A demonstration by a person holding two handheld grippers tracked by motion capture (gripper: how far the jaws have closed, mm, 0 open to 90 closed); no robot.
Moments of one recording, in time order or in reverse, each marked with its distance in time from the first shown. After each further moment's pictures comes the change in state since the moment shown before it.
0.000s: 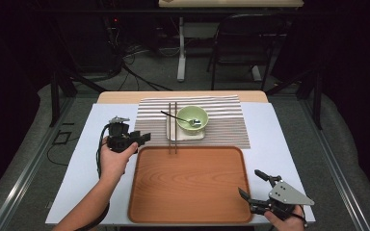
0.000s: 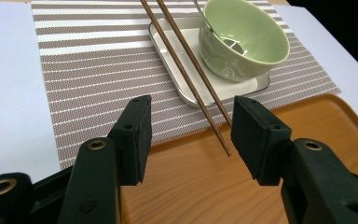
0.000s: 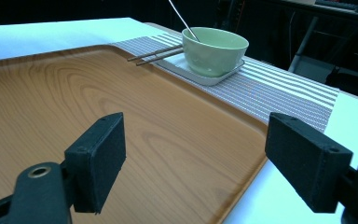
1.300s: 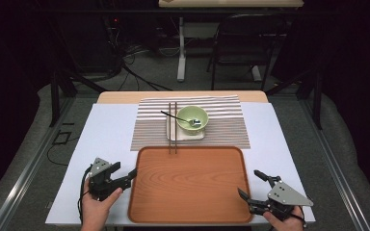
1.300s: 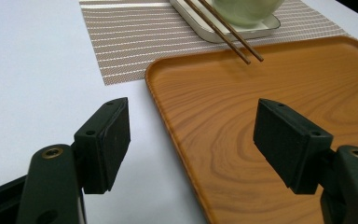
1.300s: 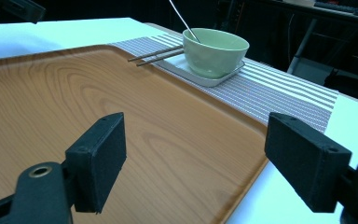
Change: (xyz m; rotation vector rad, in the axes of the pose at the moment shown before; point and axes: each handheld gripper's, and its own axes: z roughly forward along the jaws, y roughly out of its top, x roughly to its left) left arm 0.009 -0.115 -0.047 -0.124 0.066 0.089; right arm 0.002 0.000 0.001 -0.003 -0.004 -0.013
